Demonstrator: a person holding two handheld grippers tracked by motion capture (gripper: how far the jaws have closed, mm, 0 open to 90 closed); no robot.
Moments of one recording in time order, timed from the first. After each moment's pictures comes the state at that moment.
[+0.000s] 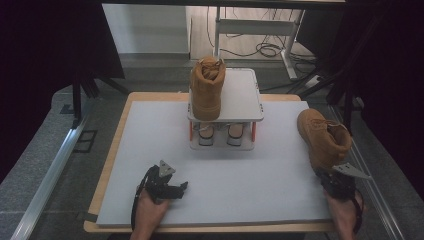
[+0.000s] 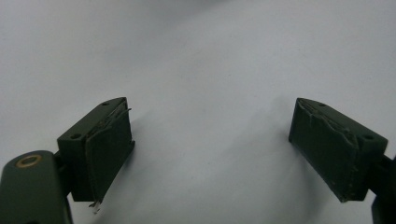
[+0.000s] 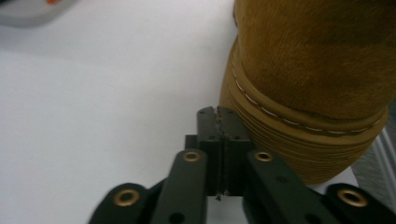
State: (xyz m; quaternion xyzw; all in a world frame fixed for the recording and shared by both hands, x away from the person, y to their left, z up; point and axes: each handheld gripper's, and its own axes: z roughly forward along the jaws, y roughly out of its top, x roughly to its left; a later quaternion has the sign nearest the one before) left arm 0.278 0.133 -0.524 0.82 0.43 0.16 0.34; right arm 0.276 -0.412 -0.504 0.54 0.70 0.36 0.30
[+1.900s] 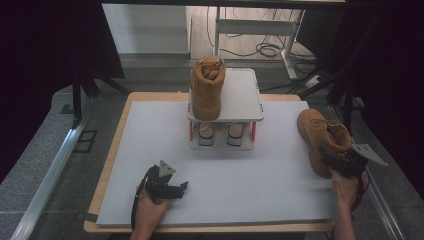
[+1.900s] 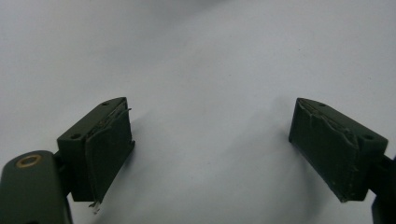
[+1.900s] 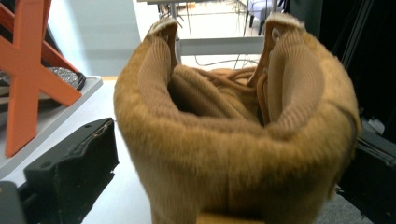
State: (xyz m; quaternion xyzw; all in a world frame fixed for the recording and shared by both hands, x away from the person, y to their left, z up) left arm 0.278 0.133 -0.524 0.82 0.43 0.16 0.34; right arm 0.327 -0.435 -0.474 0.55 0.58 0.46 0.39
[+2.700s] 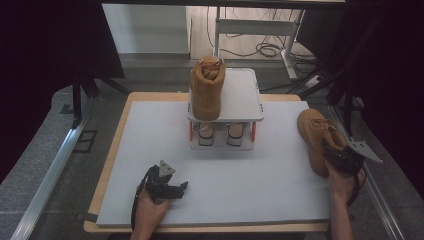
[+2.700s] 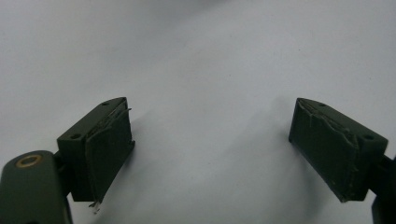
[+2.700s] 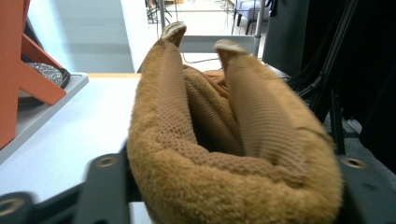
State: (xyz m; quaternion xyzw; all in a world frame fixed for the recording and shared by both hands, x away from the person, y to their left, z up) left arm 0.278 0.133 -0.524 0.82 0.43 0.16 0.34; right arm 0.332 -0.425 -0.470 0.56 0.58 0.43 0.41
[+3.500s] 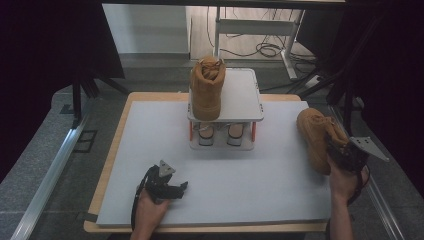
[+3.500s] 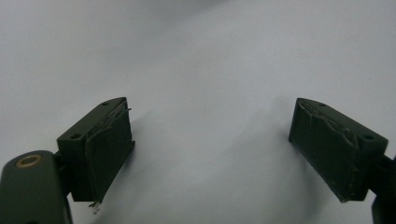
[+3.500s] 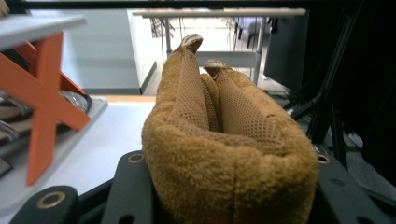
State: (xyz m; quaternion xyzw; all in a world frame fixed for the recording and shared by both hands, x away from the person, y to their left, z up) left arm 0.278 0.133 -0.524 0.82 0.44 0.16 0.34; right arm 0.319 -0.405 -0.430 0.54 0.57 0.45 0.42
